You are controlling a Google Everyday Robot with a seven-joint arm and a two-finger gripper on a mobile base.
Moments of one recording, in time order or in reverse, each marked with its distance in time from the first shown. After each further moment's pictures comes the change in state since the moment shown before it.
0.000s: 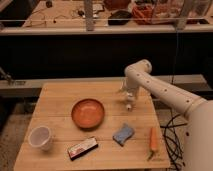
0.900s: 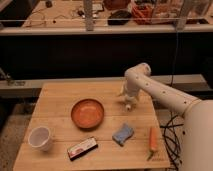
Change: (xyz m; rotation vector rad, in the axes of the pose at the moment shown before) arm -0.009 0.019 0.023 -0.034 -0.005 -0.098
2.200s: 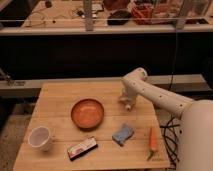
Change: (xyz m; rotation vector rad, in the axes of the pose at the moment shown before) arm 0.001 -0.005 0.025 -0.011 0.050 0.043
